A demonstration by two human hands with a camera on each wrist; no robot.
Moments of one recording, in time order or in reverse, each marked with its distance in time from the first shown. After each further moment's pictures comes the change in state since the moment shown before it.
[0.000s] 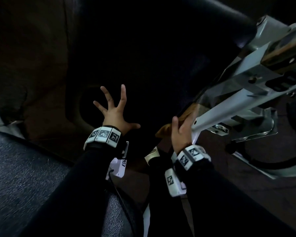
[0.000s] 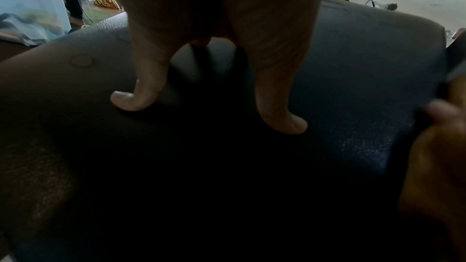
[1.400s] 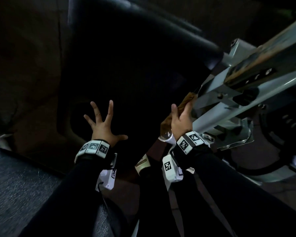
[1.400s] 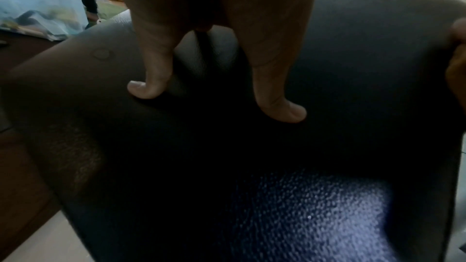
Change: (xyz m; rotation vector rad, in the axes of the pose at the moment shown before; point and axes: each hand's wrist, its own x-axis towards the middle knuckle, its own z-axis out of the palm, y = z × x) left_hand 0.000 -0.006 0.009 0.002 0.137 0.006; right_hand 0.073 -0.039 -0.042 -0.031 -0.190 0.138
